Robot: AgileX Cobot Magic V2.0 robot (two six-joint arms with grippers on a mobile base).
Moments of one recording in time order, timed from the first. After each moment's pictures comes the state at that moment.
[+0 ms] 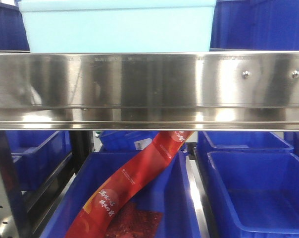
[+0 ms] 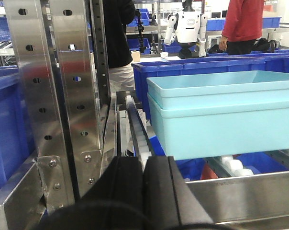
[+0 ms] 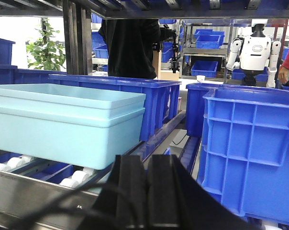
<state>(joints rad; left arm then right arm) -0.30 0.07 -0.51 0.14 0.50 -0.06 0.49 0.00 -0.45 -0.33 0.46 0.28</state>
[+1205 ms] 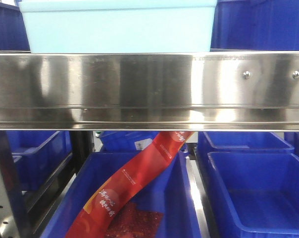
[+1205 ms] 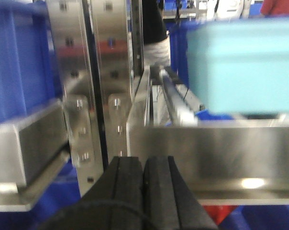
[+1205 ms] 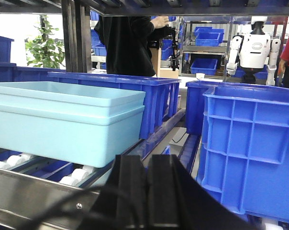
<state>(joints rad) -0.12 0.01 -0.06 0.01 0.16 0.05 0.49 0.00 -0.45 -0.33 0.47 0.28</state>
